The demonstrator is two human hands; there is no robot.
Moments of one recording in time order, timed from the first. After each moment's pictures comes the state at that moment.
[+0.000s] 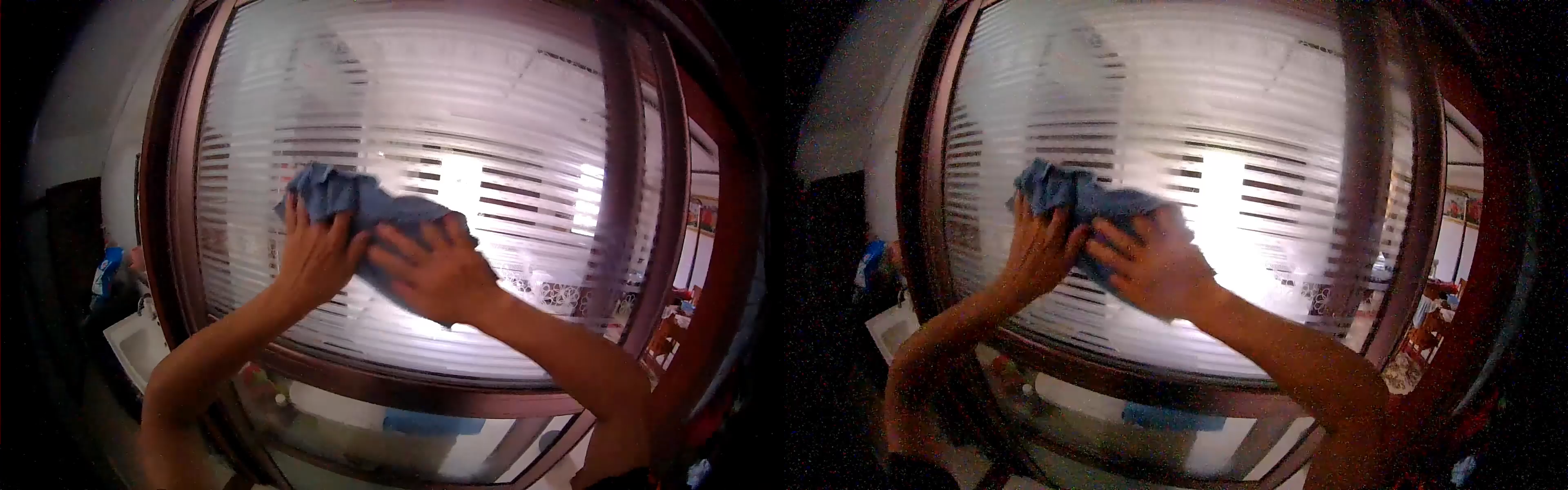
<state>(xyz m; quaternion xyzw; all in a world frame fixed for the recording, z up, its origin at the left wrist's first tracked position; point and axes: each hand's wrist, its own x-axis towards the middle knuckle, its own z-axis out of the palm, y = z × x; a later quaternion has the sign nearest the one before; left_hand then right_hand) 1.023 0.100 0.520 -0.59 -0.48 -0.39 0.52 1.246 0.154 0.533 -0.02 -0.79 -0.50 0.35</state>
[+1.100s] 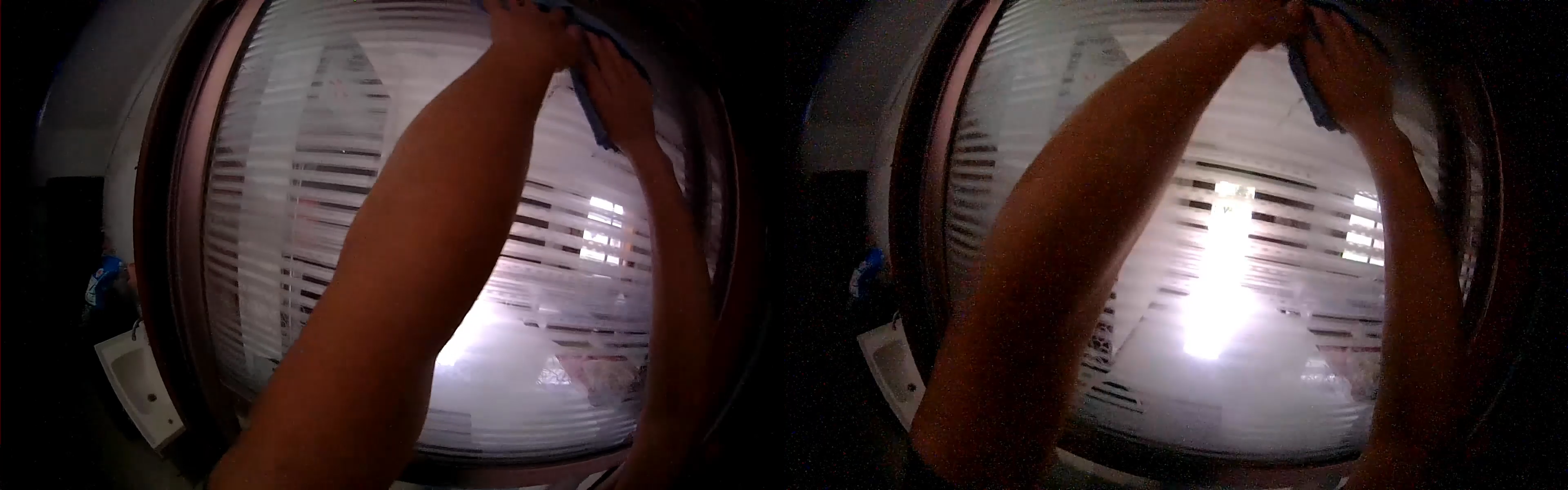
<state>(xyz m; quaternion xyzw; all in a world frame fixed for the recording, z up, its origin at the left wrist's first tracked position) 1.112 0.148 0.851 -0.47 -0.33 -0.54 0.61 1.285 0.226 0.844 -0.12 -0.34 -0.84 0.41</state>
